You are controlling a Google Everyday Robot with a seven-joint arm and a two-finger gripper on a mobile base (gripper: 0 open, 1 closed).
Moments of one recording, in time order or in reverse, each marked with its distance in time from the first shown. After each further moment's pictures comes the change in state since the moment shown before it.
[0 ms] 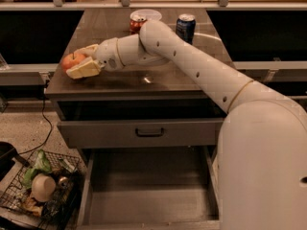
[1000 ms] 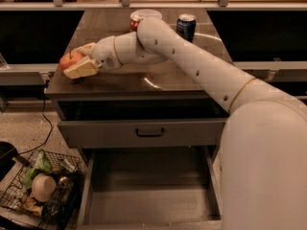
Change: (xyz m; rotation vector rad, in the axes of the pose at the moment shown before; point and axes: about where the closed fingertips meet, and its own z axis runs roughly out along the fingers) arm -0.013 0.007 -0.001 0.004 0.007 -0.026
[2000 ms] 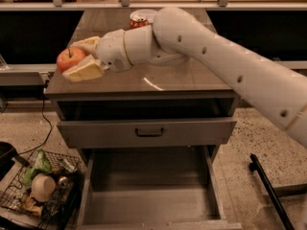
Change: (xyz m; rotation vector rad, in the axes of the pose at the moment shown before) arm -0.054 0.078 -0.053 0.033 0.002 -0.133
